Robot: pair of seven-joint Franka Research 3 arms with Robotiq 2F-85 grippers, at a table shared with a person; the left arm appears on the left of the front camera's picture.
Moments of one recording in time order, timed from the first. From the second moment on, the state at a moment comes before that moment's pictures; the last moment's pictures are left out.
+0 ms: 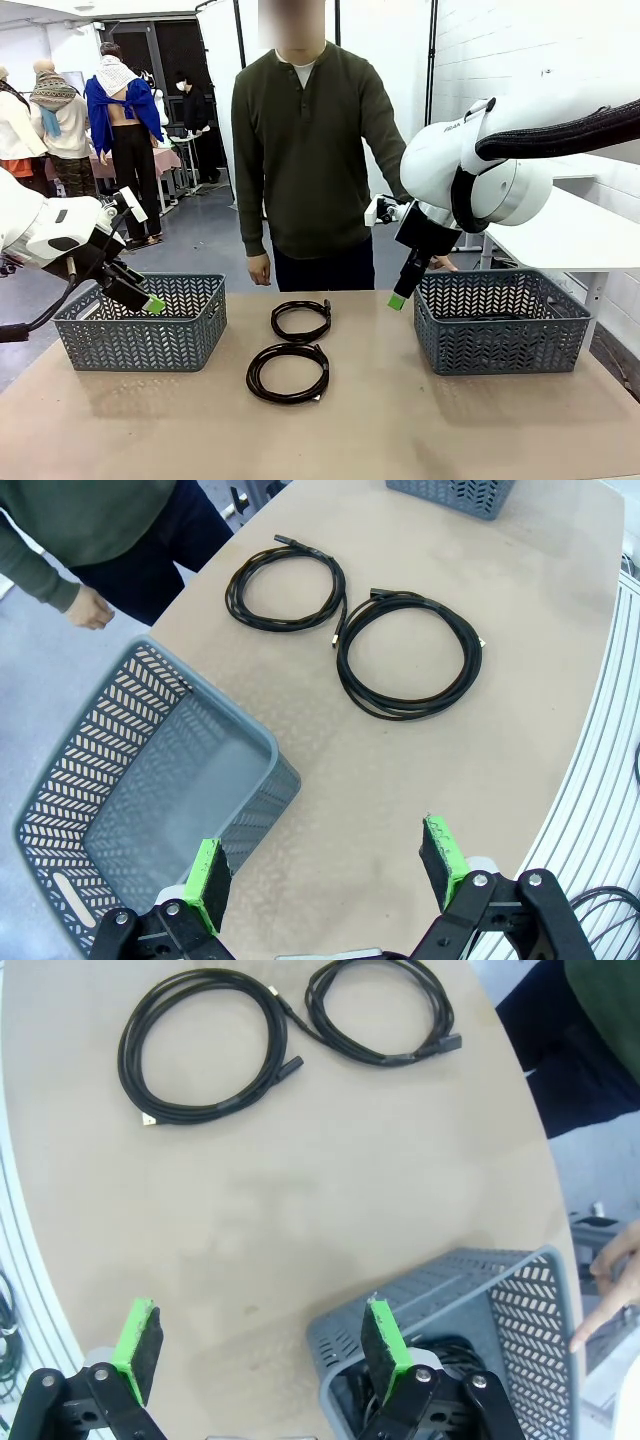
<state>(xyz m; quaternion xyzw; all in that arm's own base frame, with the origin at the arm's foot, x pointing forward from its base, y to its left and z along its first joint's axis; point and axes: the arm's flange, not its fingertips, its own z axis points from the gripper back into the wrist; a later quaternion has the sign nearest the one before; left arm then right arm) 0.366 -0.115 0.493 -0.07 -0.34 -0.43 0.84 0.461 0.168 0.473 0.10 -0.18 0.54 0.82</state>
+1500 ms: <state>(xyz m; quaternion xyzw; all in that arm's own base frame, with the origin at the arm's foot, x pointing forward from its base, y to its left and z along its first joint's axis) 0.365 -0.115 0.493 -0.07 -0.34 -0.43 0.84 0.464 0.221 0.478 0.09 -0.14 0.48 0.86</state>
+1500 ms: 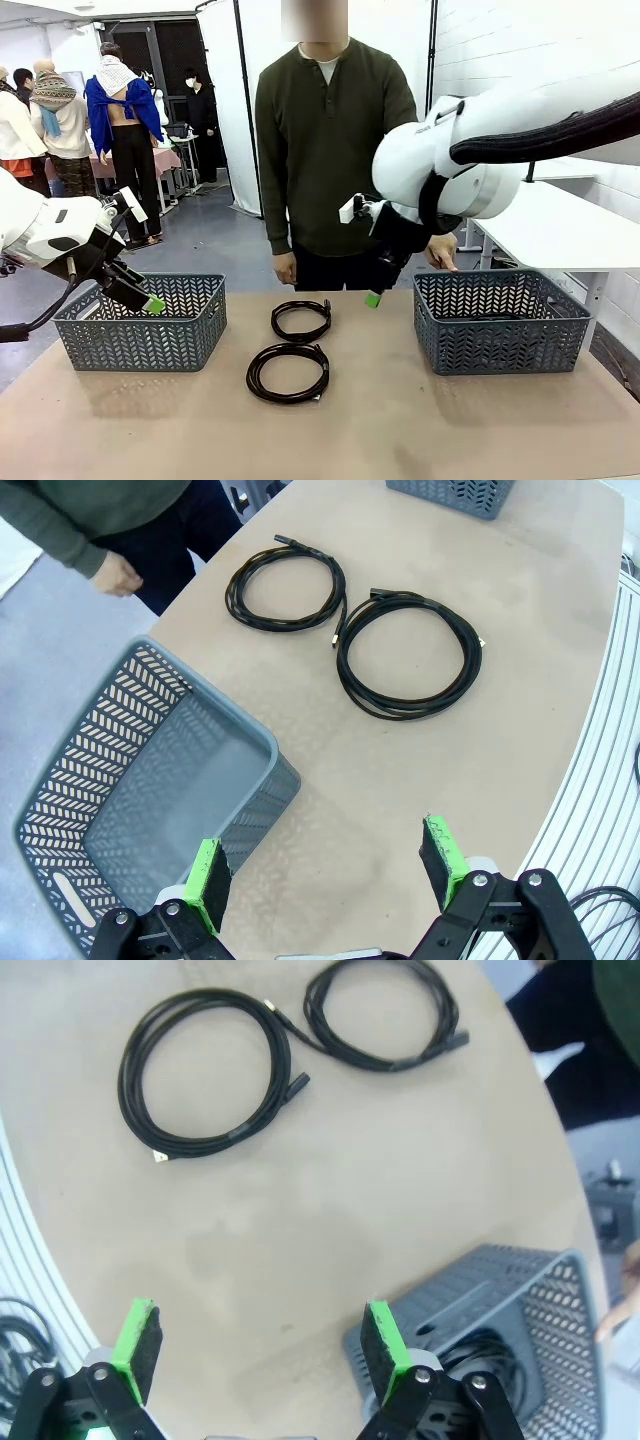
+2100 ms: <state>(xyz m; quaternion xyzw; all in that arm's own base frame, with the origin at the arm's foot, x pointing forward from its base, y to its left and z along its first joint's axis) 0.366 -0.115 0.493 -0.07 -0.34 -0.43 0.84 0.477 0.279 0.448 0.10 -0.06 0.35 0.93</state>
